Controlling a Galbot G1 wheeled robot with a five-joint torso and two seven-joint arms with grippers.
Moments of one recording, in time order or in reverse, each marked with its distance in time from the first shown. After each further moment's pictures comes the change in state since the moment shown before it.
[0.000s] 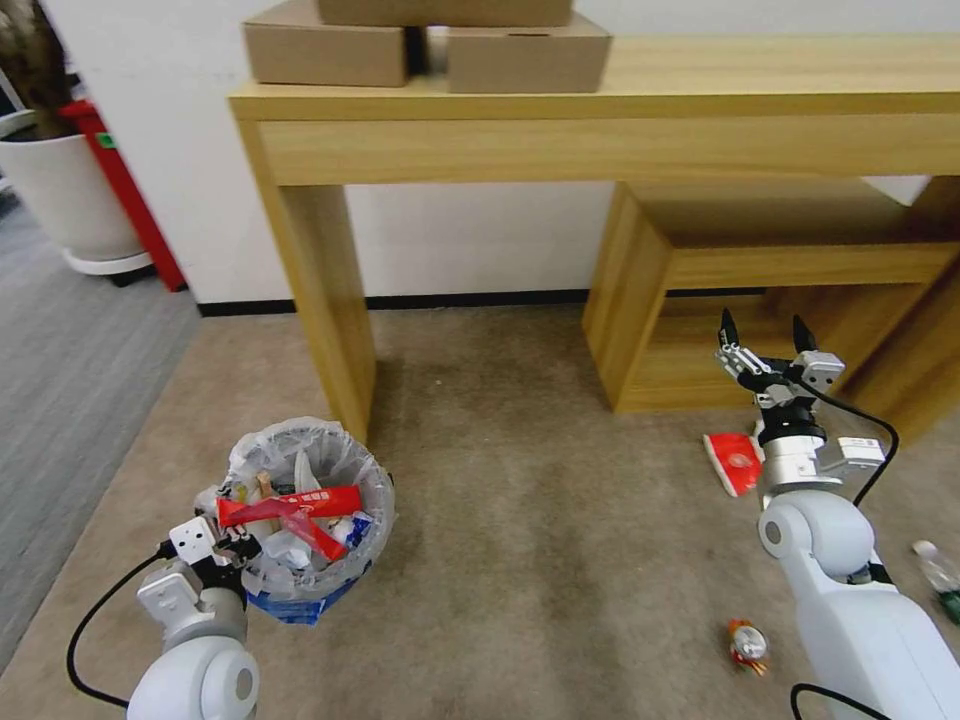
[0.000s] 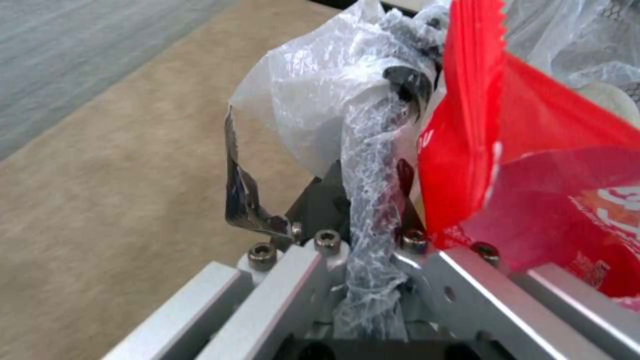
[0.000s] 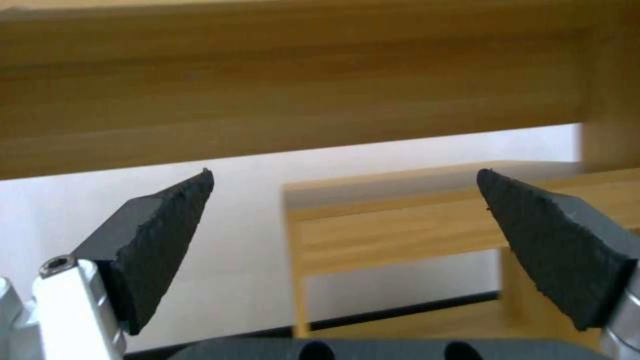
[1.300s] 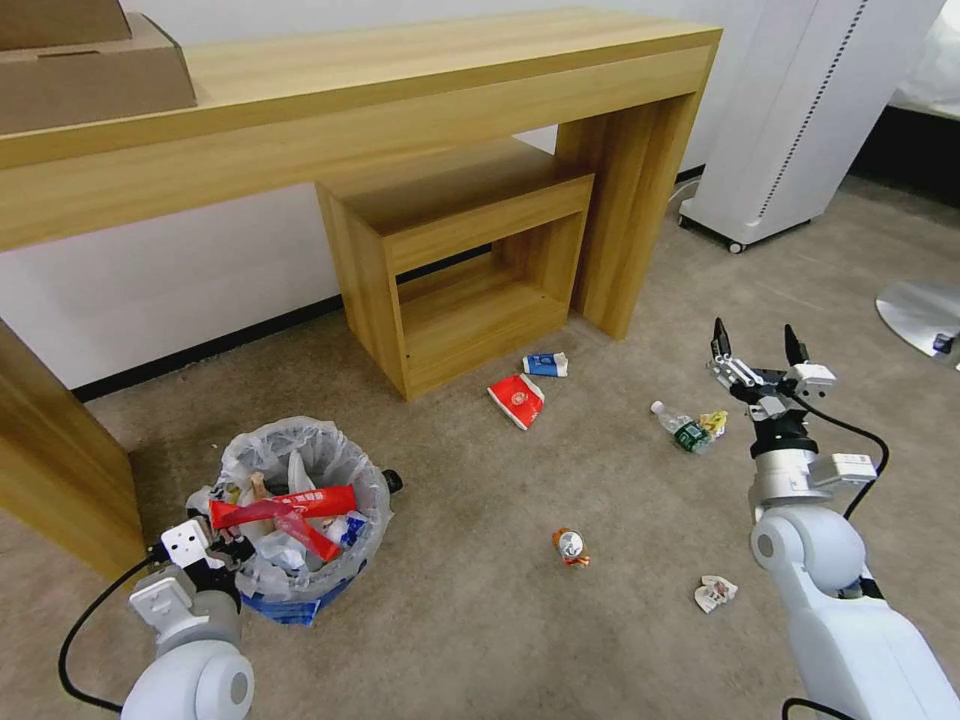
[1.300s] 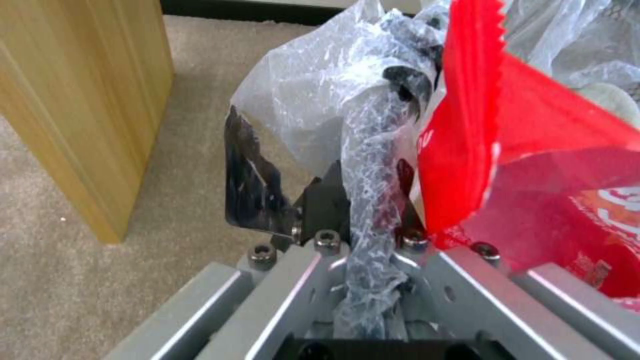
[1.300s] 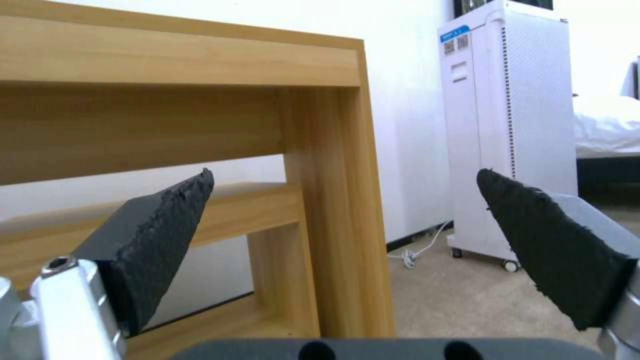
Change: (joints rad) left arm 0.006 0.006 -0.009 0.004 -0.008 -0.016 -0.009; right arm -0.032 0.042 0.001 0.012 -0.013 0.028 -0.028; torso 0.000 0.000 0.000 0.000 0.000
